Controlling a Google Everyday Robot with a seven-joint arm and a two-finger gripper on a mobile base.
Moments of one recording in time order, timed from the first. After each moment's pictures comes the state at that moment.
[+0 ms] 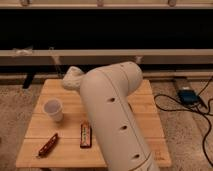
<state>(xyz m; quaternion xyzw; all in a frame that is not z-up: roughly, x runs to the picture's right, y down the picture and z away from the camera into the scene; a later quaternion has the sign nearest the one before) -0.067 0.068 0.937 -0.20 0.24 0.17 0.94</state>
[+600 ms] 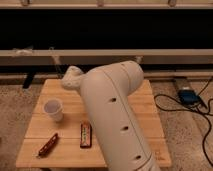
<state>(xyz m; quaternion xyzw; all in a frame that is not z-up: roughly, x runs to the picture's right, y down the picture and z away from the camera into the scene) -0.072 0.060 0.932 -0.18 0.23 0.18 0.94</state>
